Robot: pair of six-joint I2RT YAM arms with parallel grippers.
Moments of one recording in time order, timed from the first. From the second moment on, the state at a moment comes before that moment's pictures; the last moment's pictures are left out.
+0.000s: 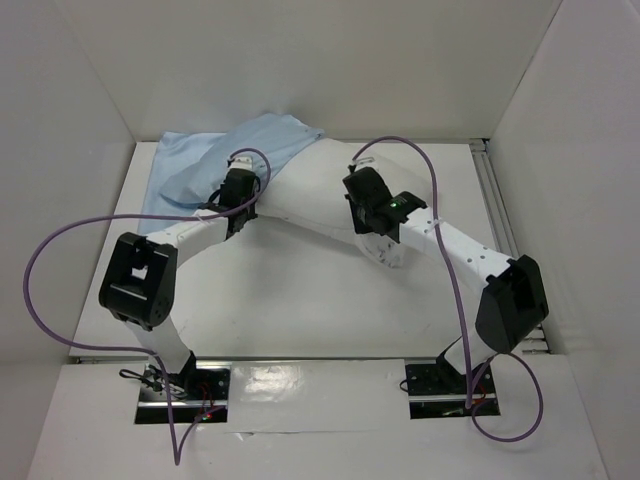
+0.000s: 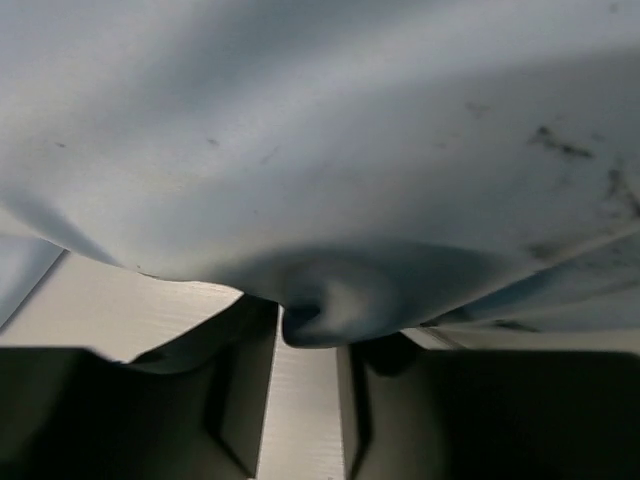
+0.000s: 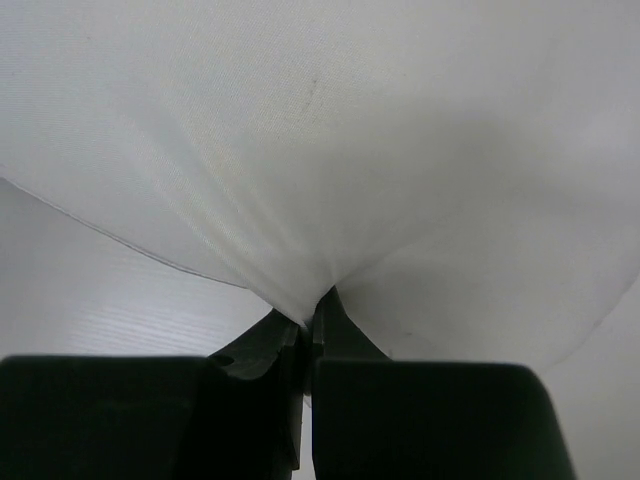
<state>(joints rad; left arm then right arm) -0.31 1.72 1.10 -0.05 -0.40 -0.23 0.62 1.54 1.29 -0.61 0.37 0.28</state>
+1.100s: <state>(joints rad) -0.41 1.95 2.18 -0.58 0.09 -0.33 0.50 1.77 1.86 -0.72 0.29 0.24</state>
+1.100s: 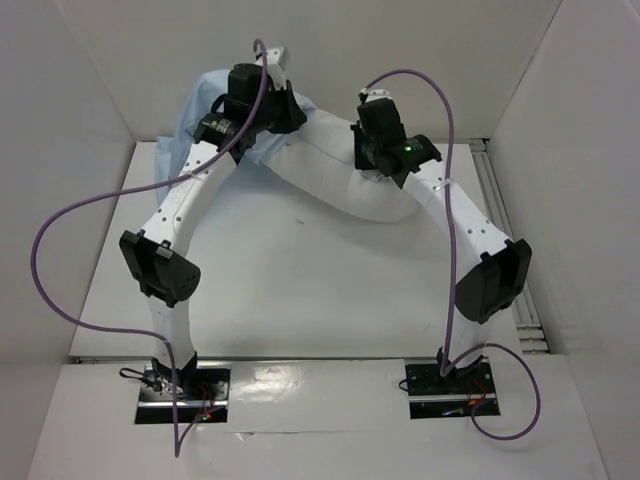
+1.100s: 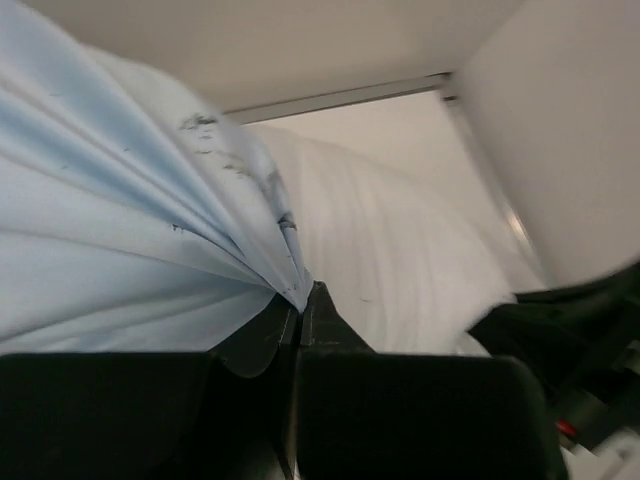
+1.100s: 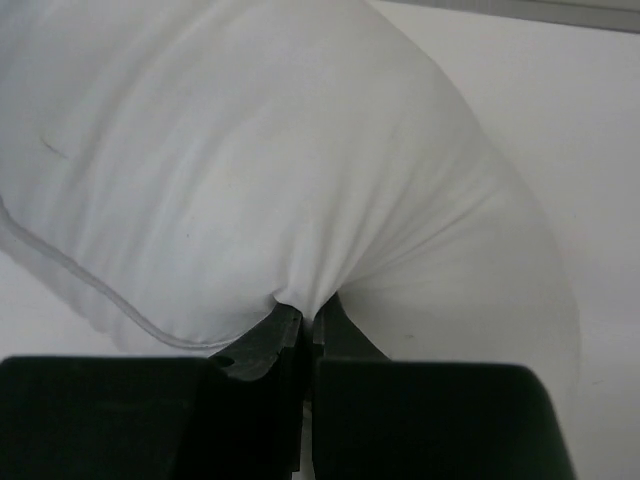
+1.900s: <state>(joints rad) -0.44 1.44 2.05 -1.00 0.43 -0.45 0.51 1.26 1.75 -1.04 0.11 0.29</state>
